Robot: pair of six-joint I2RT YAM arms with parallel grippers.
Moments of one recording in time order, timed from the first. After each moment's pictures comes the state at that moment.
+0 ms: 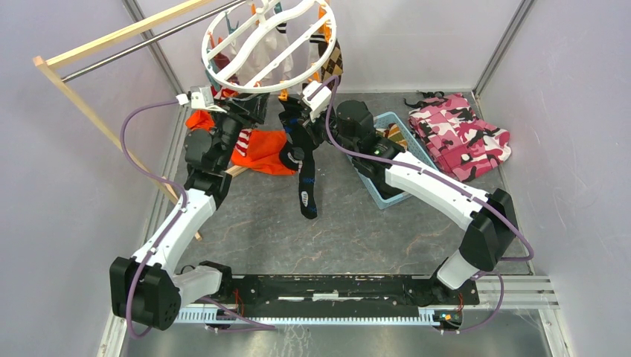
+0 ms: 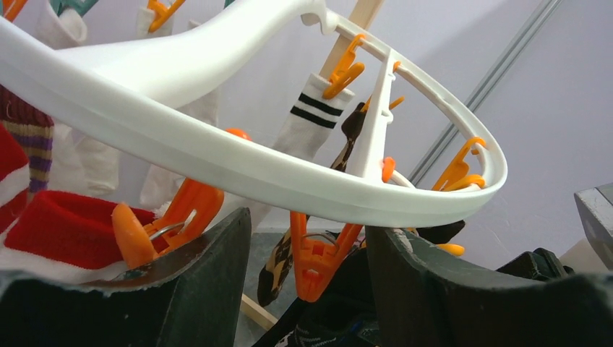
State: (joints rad) left arm -0.25 1.13 0.86 0.64 0.08 -0.55; right arm 0.80 1.61 1.43 0.07 0.00 -0.18
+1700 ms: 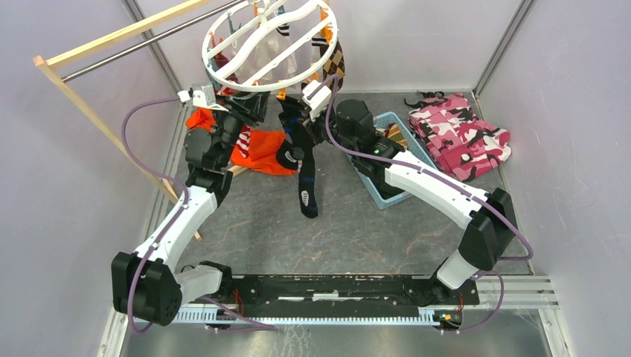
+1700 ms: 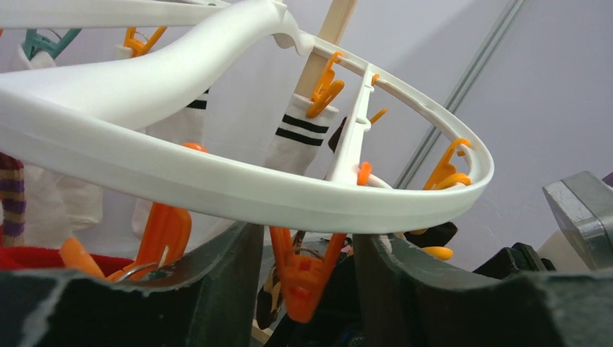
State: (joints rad) left arm -0.25 1.16 0.87 0.72 0.14 -0.51; right arm 0.80 1.61 1.44 0.07 0.00 -0.18
